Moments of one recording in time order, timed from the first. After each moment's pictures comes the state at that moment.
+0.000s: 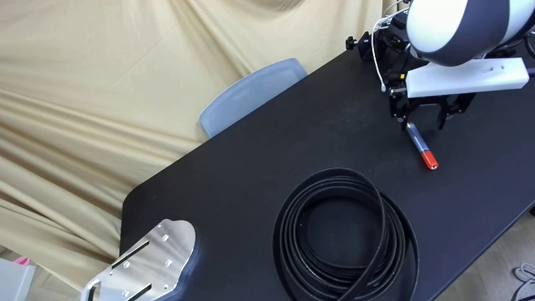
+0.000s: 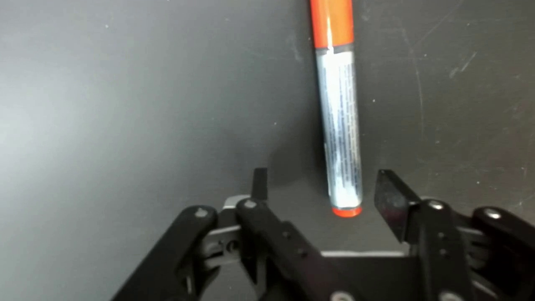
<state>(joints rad) 0.03 0.35 0.04 -2.54 0.26 2.98 0.52</state>
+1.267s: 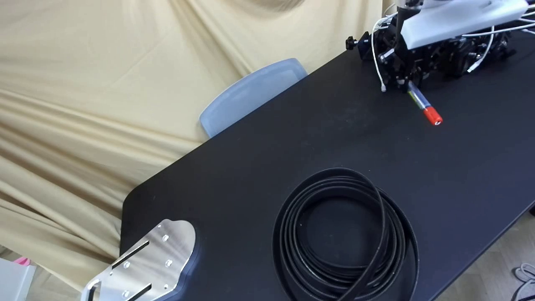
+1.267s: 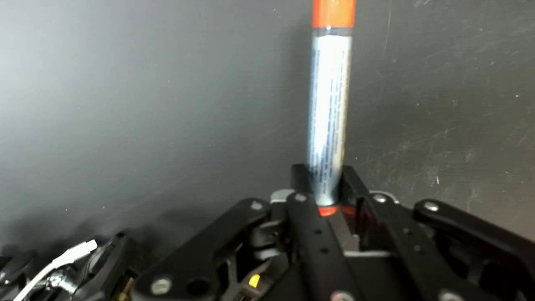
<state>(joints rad) 0.15 0.20 -0.12 -2.46 0.06 2.79 0.46</state>
